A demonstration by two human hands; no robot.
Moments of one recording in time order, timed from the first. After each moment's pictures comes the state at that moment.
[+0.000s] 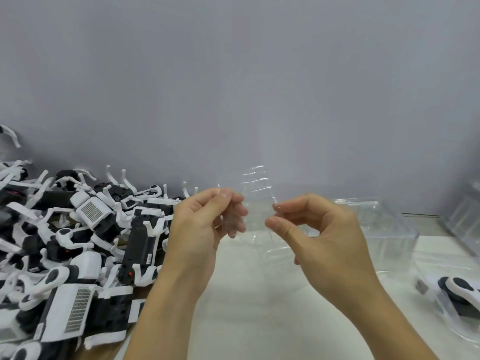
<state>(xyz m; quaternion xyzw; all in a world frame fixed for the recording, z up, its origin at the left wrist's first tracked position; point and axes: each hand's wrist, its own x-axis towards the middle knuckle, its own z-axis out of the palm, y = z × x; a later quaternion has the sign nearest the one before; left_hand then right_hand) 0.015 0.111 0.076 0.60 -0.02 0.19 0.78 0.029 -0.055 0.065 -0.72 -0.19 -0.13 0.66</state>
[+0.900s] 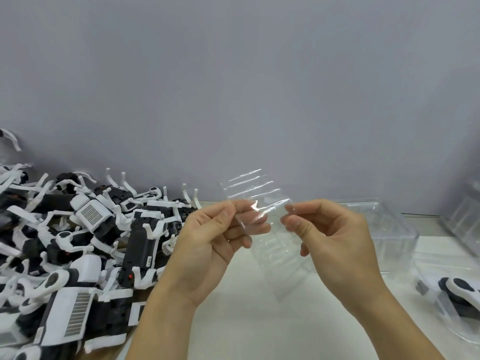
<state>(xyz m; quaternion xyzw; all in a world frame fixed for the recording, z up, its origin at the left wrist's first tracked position) 0.012 0.110 0.066 0.55 -0.07 0.09 0.83 0.044 -0.065 0.050 -0.66 -0.16 -0.12 0.72</state>
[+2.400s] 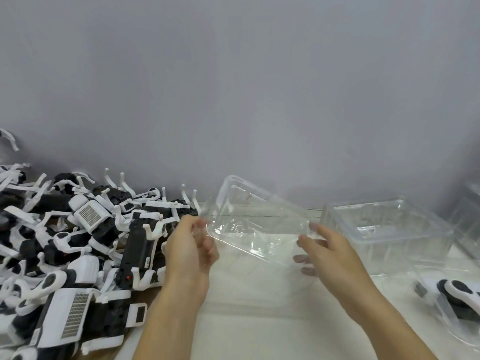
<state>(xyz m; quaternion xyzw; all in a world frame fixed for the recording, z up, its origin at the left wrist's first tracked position) 0.034 0.125 0.035 0.48 0.23 0.19 0.82 0.059 -0.074 0.021 -0.78 0.03 0.04 0.62</state>
